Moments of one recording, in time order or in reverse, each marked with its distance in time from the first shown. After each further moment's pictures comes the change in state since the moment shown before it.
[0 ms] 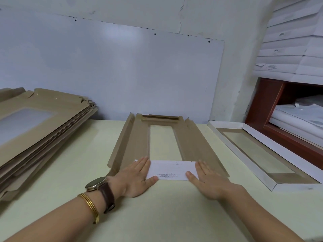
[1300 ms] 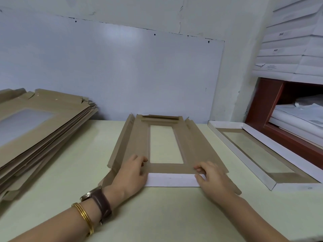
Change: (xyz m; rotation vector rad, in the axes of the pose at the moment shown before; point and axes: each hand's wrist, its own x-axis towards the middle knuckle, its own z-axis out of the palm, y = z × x) left_hand -0.013 0.006 0.000 -0.451 0.557 -0.069; right_hand -0.016 -0.007 0.008 0.304 0.536 -0.116
